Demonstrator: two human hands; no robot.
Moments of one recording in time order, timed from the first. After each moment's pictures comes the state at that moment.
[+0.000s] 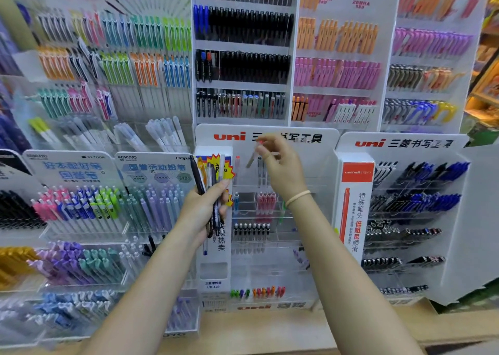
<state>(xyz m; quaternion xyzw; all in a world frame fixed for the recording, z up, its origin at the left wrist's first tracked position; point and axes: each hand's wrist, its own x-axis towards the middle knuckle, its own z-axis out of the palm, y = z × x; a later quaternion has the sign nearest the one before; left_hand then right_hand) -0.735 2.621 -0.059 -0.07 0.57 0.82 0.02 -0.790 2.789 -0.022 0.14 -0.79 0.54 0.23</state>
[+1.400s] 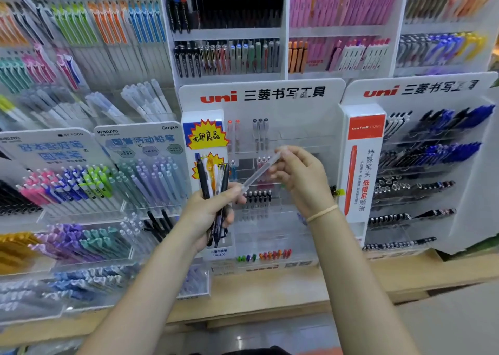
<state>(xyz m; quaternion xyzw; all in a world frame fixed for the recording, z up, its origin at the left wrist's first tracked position) -0.702 2.622 -0.093 -0.06 0.60 0.78 0.13 -0.725 2.814 -0.069 -0.02 -0.57 0.82 0.04</state>
